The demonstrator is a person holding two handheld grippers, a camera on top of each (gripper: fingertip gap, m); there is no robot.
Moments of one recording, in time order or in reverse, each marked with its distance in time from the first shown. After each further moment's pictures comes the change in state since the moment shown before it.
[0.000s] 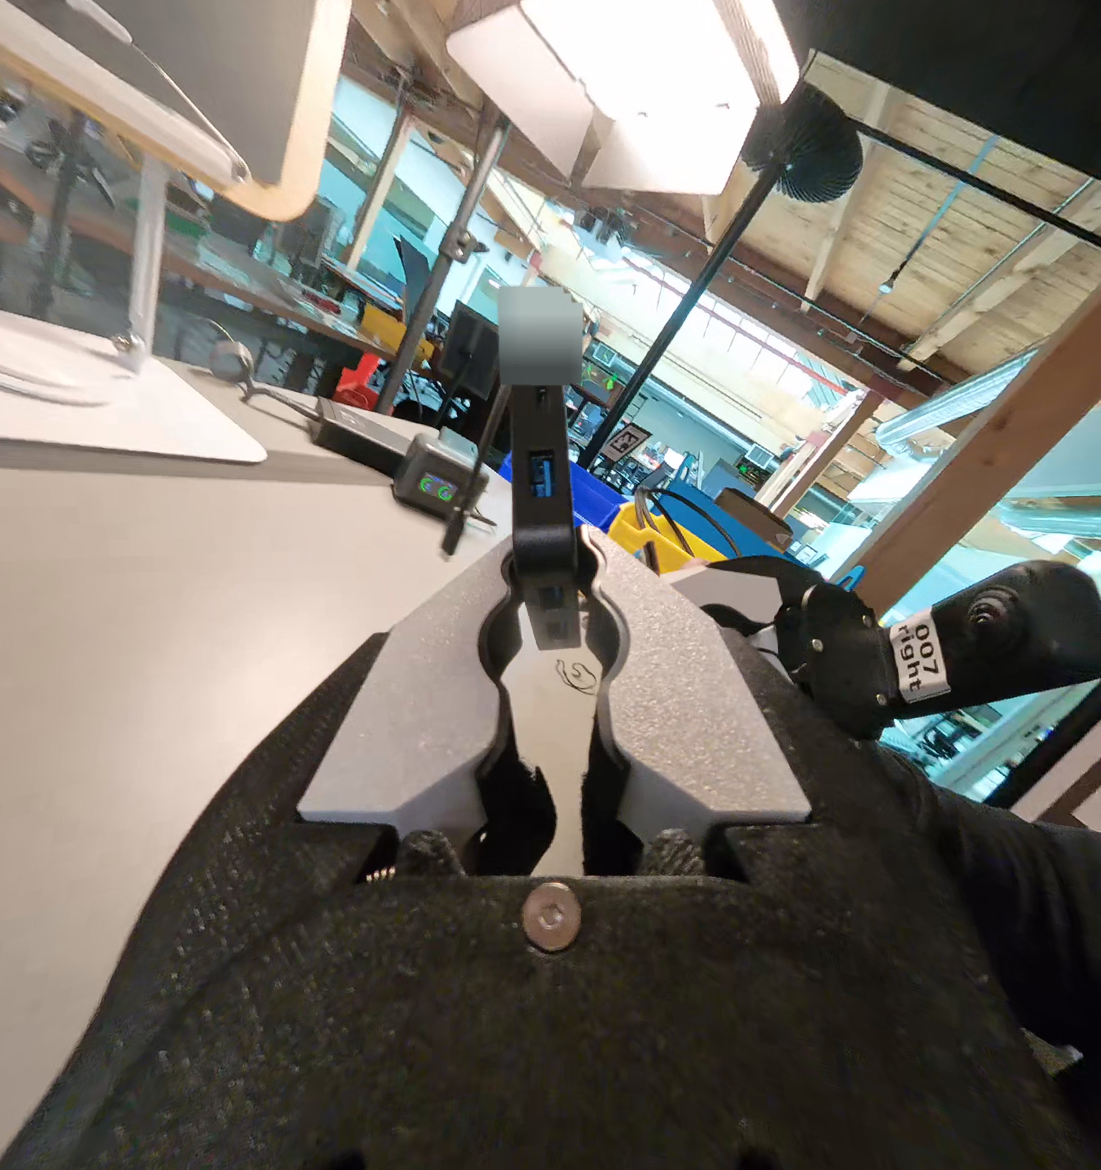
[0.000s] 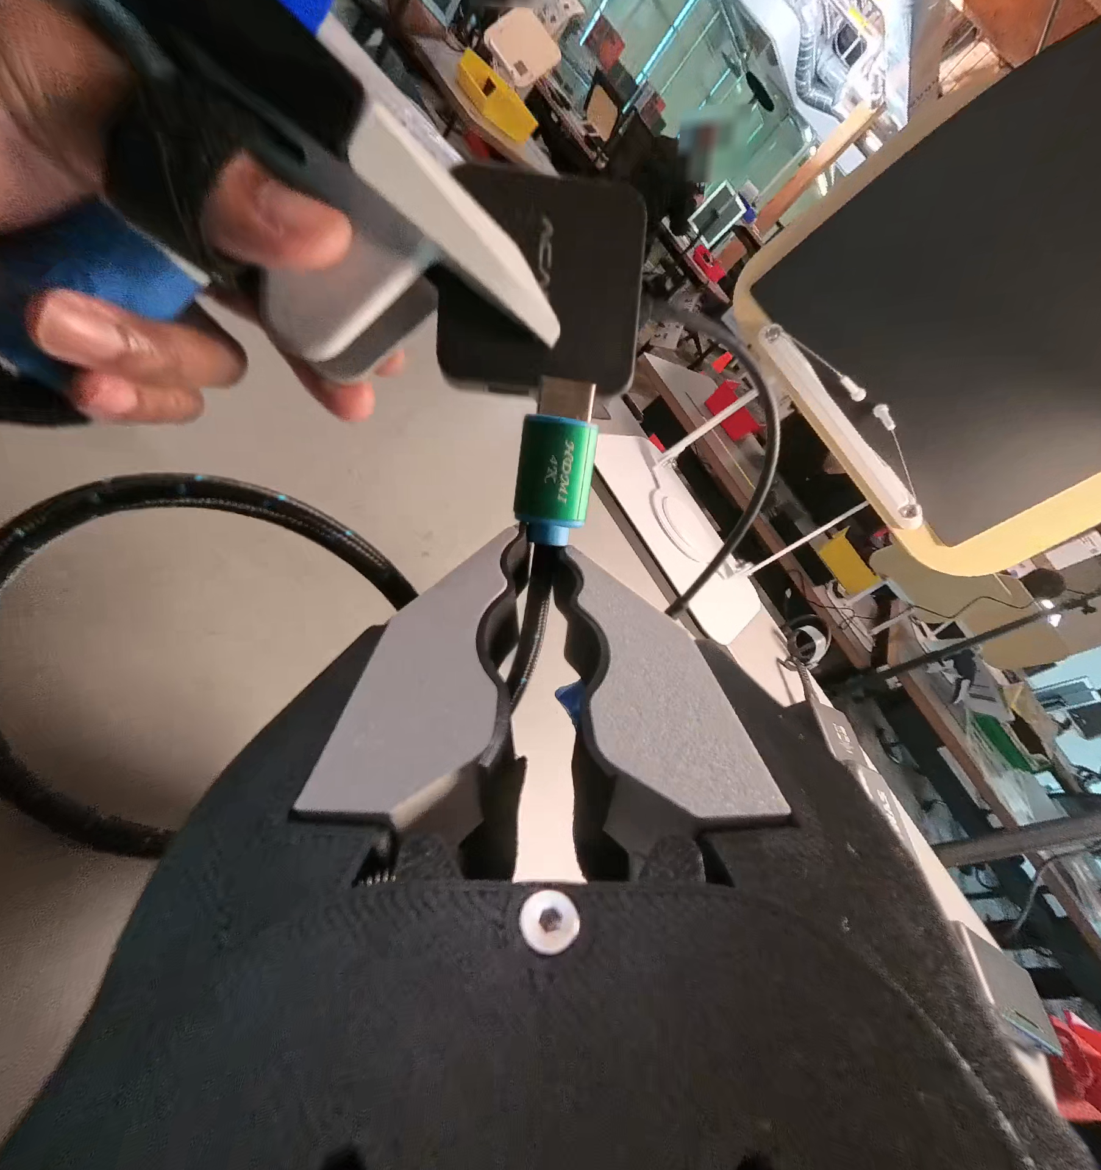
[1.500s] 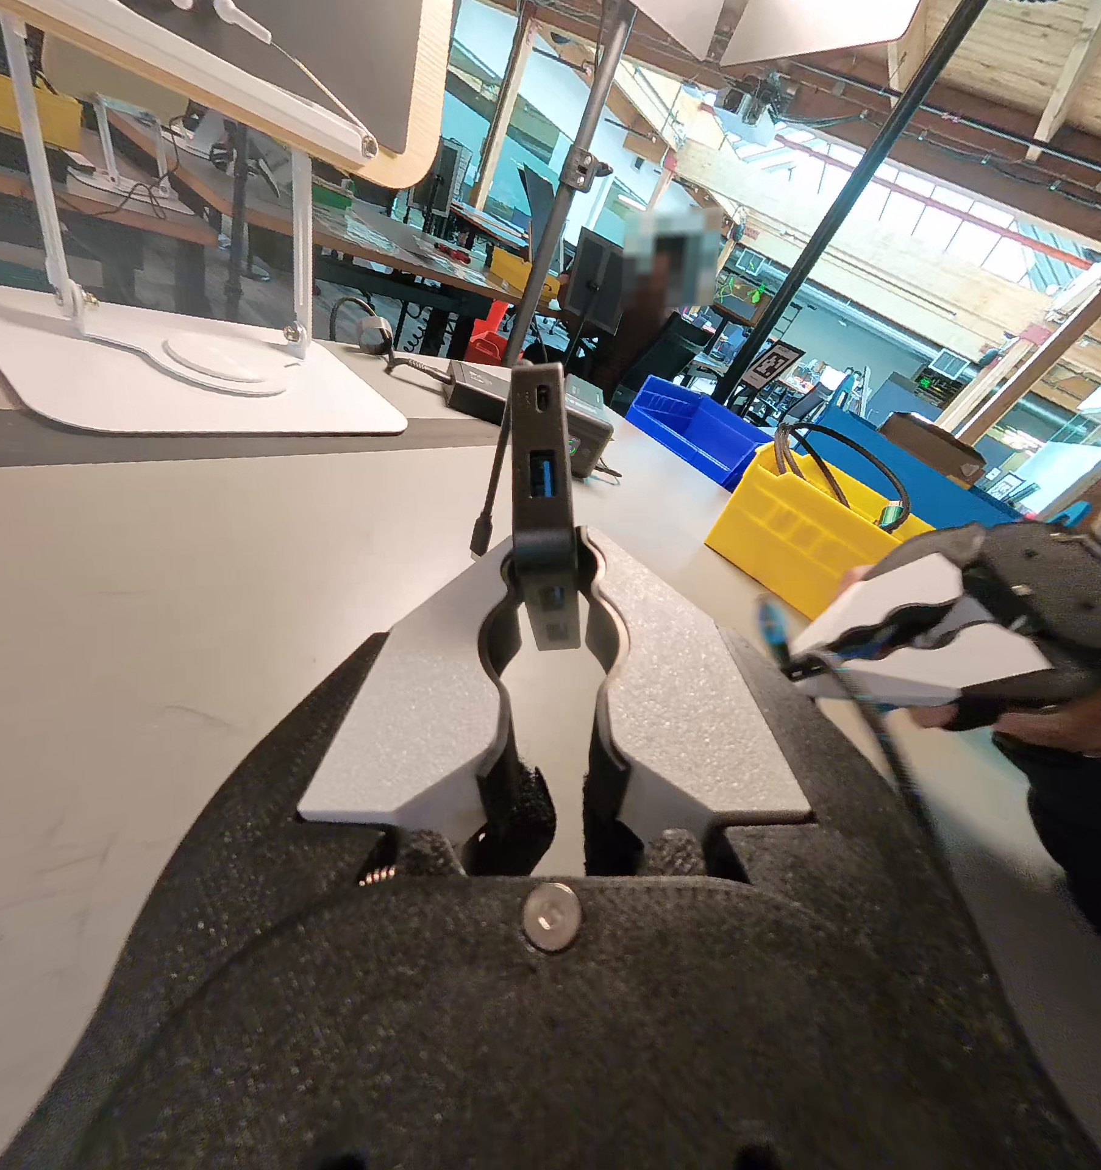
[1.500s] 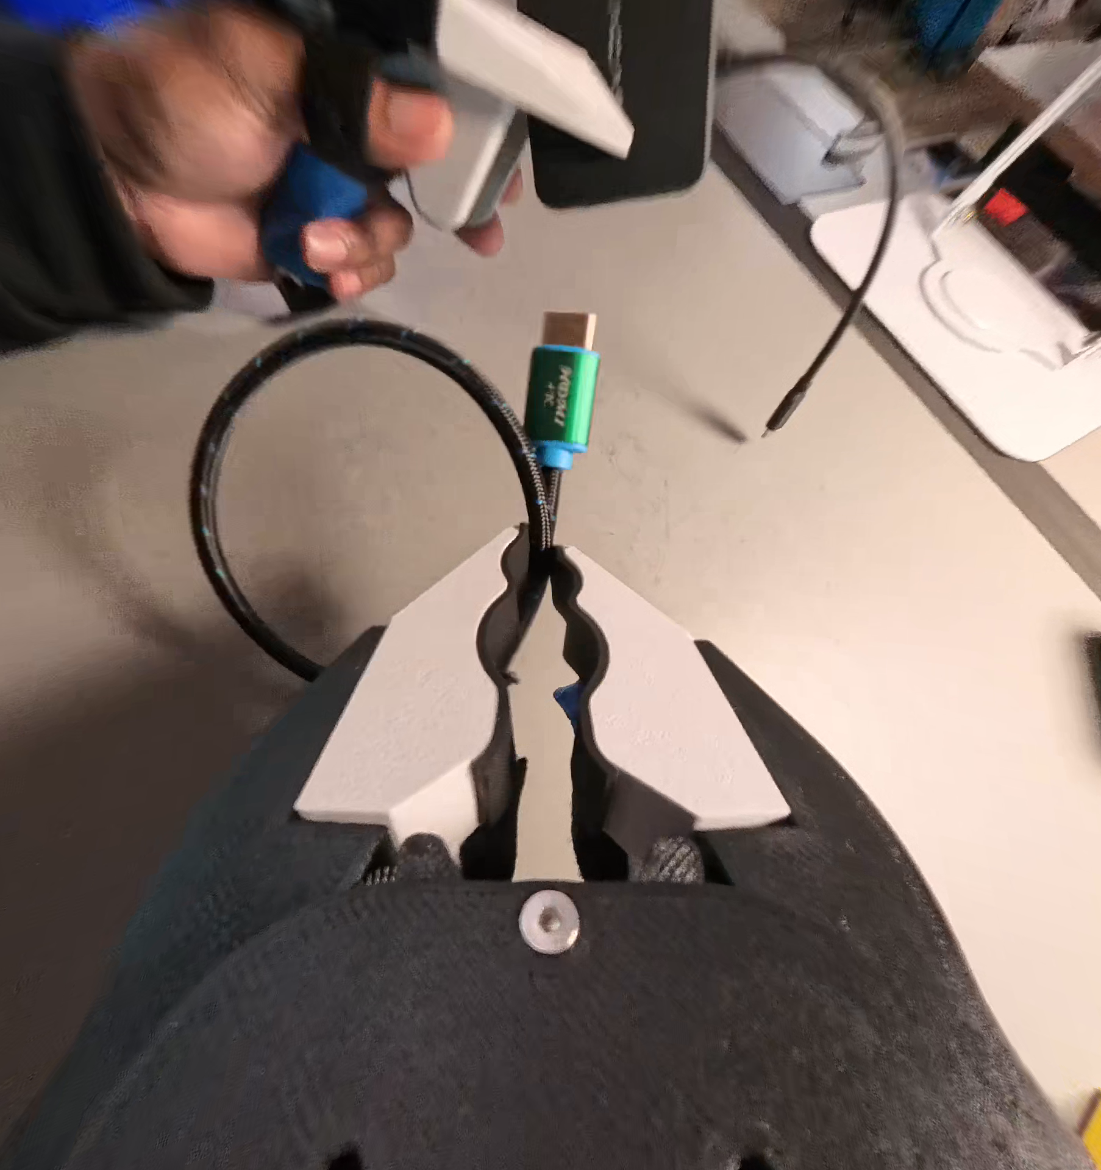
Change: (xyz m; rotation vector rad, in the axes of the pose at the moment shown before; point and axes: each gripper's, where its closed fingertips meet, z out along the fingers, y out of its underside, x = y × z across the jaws) left arm -0.034 0.003 -0.012 -0.114 -0.219 0.148; right arm -0.027 0.028 -0.061 -0.200 -0.391 0.378
